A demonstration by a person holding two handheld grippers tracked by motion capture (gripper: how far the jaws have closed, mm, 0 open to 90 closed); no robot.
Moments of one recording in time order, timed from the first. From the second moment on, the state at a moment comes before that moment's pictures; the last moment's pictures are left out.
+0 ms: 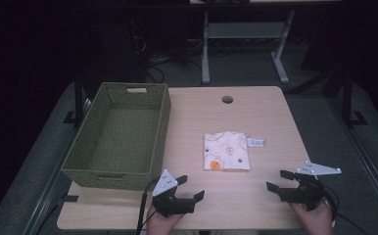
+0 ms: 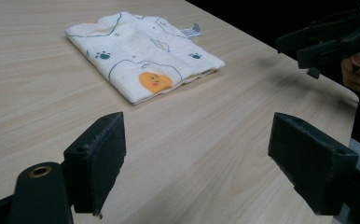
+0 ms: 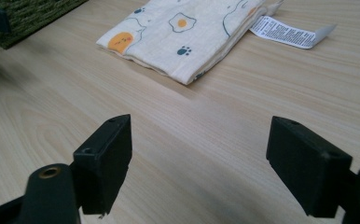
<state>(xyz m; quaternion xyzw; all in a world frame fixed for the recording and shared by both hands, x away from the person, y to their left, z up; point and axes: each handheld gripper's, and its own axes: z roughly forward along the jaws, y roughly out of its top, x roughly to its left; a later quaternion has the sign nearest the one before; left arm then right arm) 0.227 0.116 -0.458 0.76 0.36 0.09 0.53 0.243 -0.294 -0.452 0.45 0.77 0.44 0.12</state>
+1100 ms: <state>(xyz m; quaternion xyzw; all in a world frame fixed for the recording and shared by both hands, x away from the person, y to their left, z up) 0.316 0.066 -0.442 0.76 0.43 0.05 0.49 0.342 -0.256 -0.420 0.45 0.78 0.44 0.05</state>
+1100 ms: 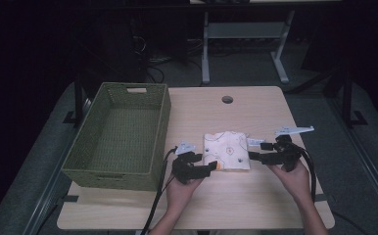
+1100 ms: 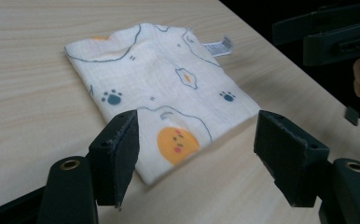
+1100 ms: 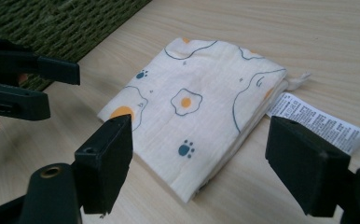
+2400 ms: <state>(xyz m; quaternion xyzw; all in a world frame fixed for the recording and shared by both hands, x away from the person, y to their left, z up) 0.381 0.048 -0.464 0.76 0.52 0.01 0.38 0.420 -0.213 -0.454 0.47 0.80 0.36 0.07</state>
